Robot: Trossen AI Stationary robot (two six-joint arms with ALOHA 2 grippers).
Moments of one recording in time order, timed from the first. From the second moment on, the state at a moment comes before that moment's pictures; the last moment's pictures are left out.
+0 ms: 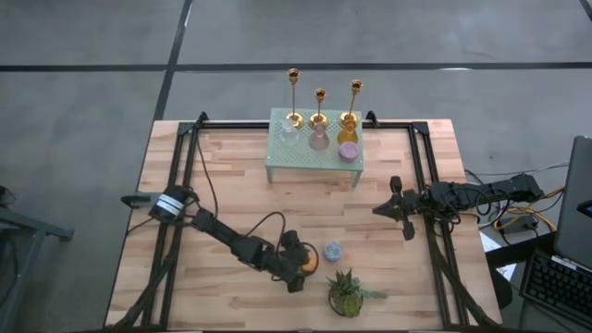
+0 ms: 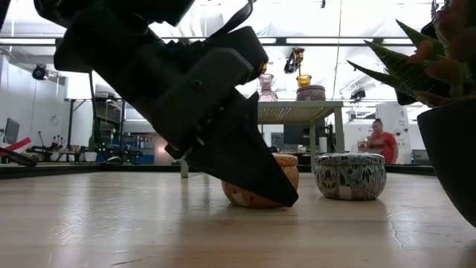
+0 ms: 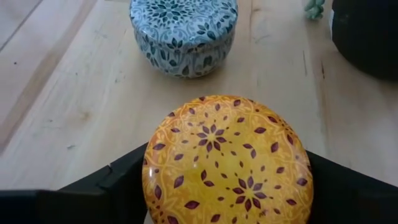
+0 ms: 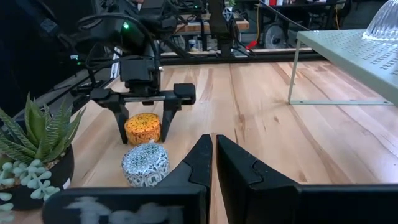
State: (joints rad) left arm -0.45 2.04 1.13 0.19 -0.39 -0.45; right arm 0.18 0.13 0.04 -0.07 0.05 0.11
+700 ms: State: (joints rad) left arm -0.31 1.76 1.13 0.12 -0.39 -0.33; right arm 0.18 0.13 0.04 -0.07 0.05 0.11
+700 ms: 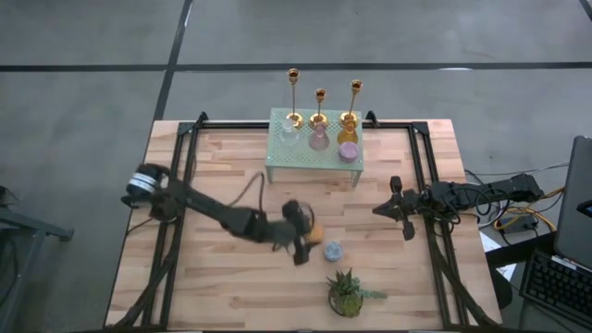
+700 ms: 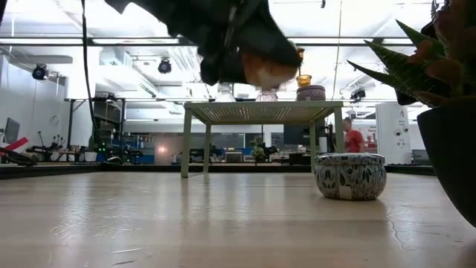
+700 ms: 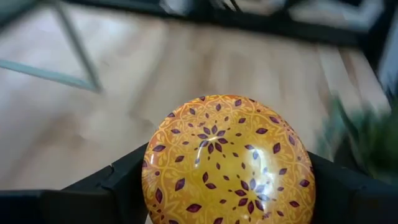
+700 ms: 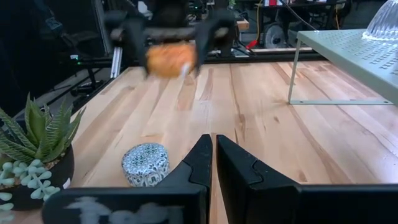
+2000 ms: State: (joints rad) left arm 0.19 1.82 1.39 -0.11 -0.36 -0.39; right arm 0.18 0.13 0.04 -0.07 0.05 0.11
